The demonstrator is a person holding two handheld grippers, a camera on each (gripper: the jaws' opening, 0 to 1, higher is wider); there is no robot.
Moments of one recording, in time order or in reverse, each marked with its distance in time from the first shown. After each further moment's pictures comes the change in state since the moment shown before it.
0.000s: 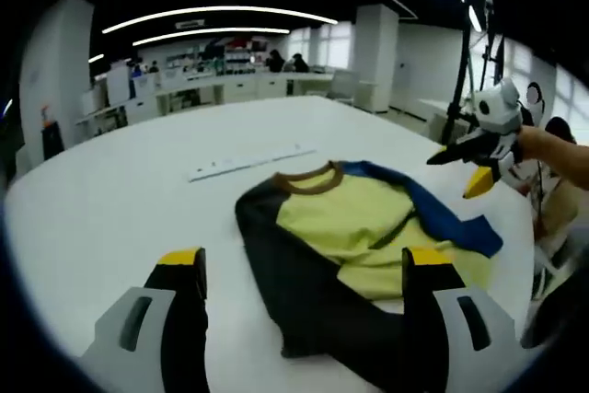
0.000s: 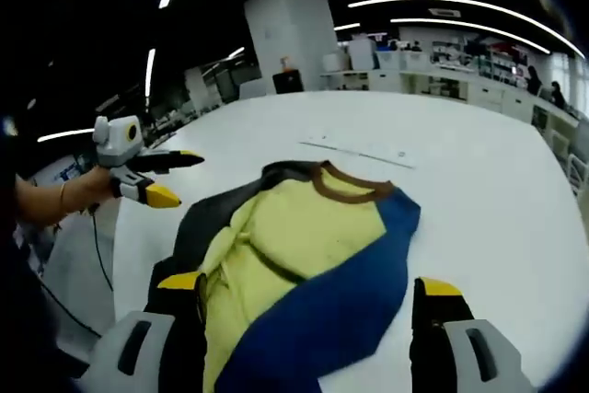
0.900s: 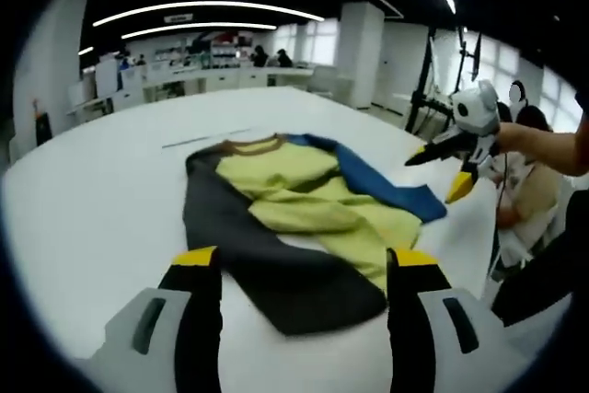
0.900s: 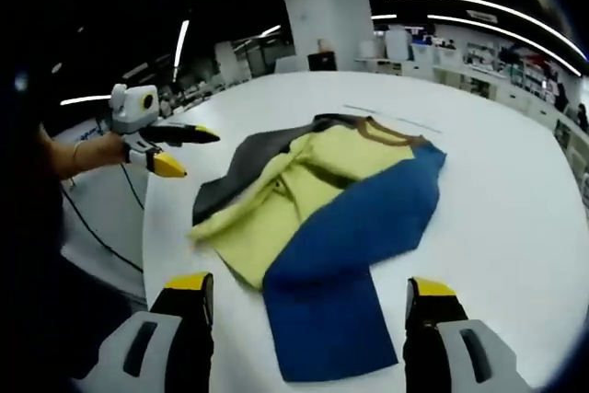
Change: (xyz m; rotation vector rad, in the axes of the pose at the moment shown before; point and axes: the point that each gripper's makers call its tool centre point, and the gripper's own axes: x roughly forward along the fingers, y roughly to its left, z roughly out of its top) left arm -0.053 -0.089 -0.057 -0.017 0.022 -0.064; right arm -0.054 0.045 -0.093 -0.117 0.099 0.083
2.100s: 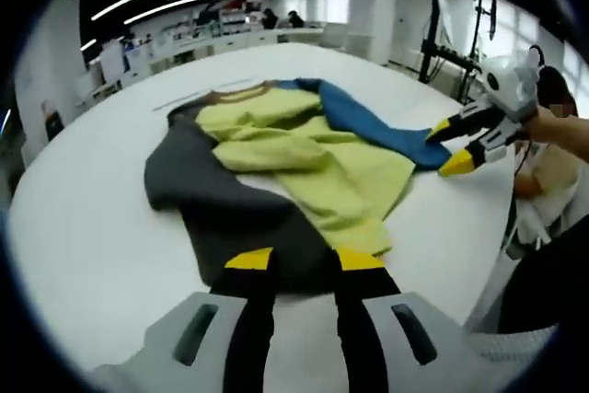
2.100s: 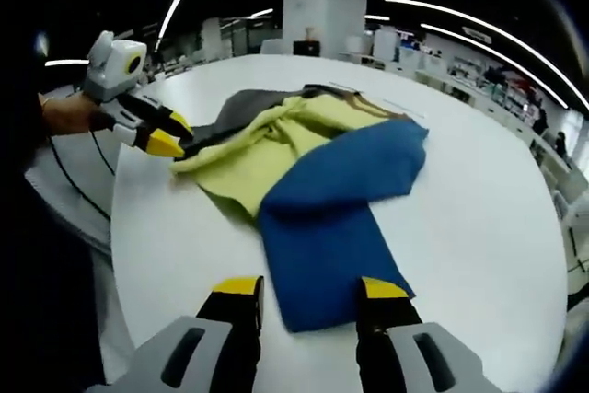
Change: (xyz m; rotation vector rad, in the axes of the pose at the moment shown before) left arm 0.018 -0.040 -0.058 0.039 0.209 0.118; right arm 0.001 0.001 -0.051 -0.085 0.032 -0.195
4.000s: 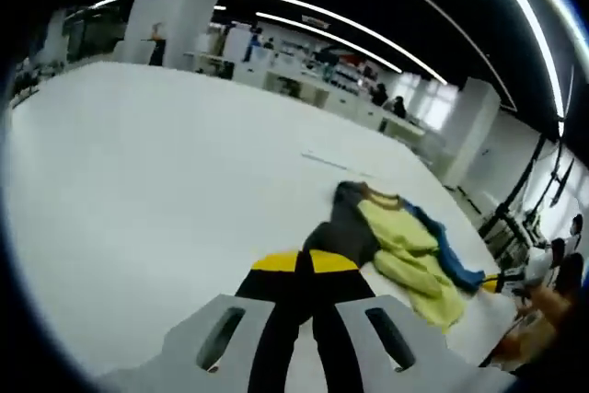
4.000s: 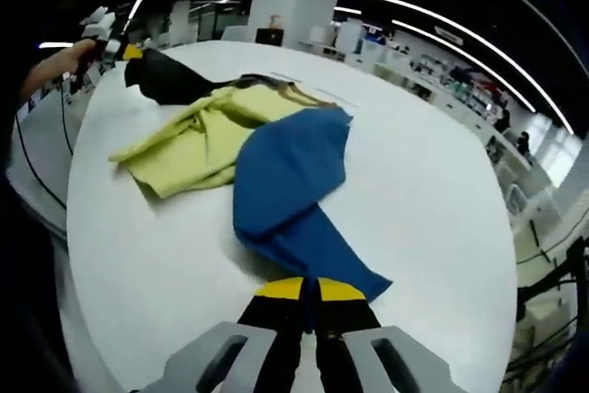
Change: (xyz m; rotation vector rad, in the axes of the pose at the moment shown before) left arm -0.102 0.211 0.032 -0.667 -0.321 0.252; right arm -0.031 -0.089 -0.010 0.071 0.042 -0.209
